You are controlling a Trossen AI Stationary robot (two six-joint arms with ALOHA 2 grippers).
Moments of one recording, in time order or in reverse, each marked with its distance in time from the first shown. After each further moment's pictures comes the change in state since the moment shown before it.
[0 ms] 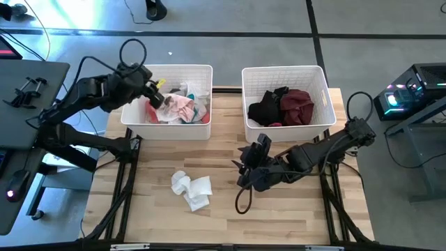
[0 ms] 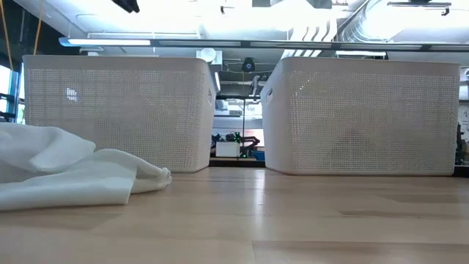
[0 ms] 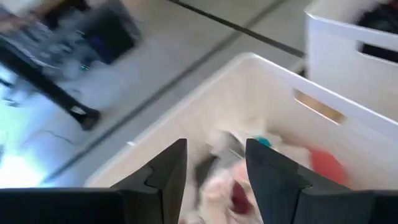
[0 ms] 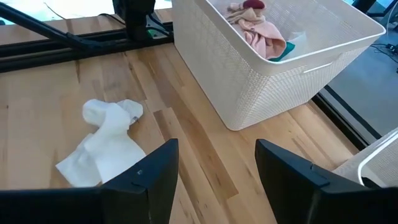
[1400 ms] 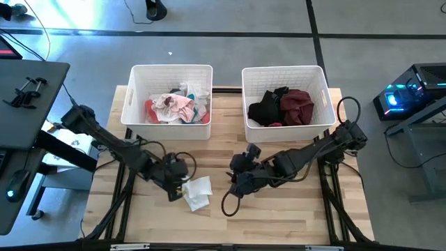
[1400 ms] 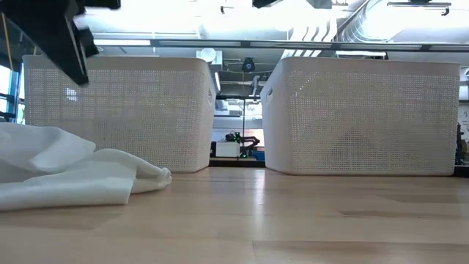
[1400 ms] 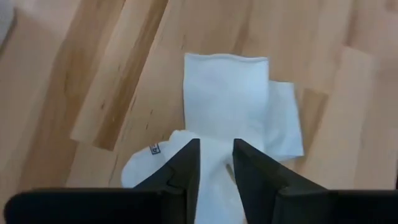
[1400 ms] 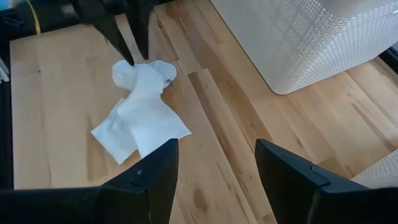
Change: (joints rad) left arm -0.836 0.265 -0.623 0.489 0.433 -0.647; right arm -0.028 0.103 0.000 0.032 -0.207 0.079
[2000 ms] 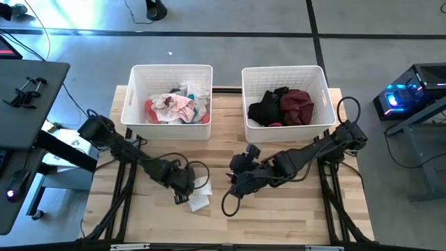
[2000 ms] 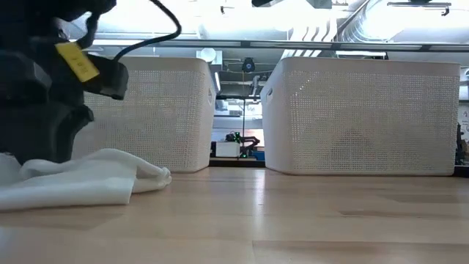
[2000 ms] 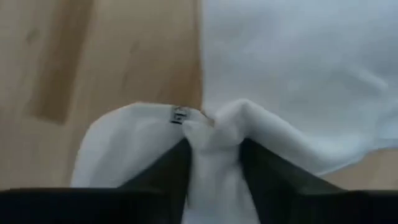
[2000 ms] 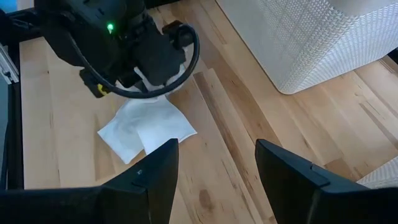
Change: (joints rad) left arm 0.061 0.310 -0.073 0.125 0.168 0.004; right arm 0.000 0.000 0.000 0.013 -0.017 0.000
